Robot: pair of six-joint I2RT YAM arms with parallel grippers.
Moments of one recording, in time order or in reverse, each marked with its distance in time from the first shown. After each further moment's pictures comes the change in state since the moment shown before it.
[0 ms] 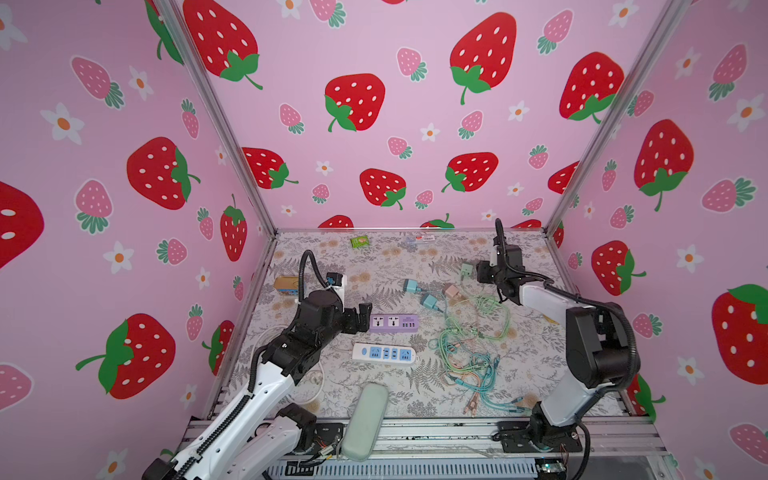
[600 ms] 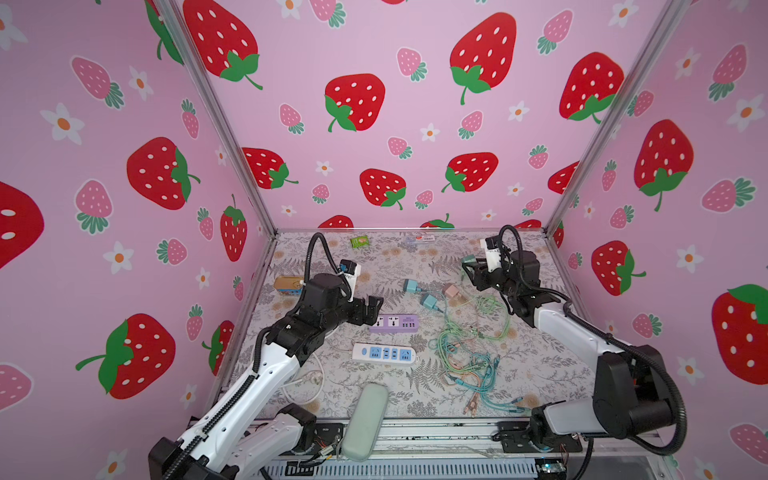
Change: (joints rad) left arm 0.002 0.156 0.179 -0.072 0.173 0.109; right arm 0.066 -0.299 -0.186 0.151 -0.380 -0.190
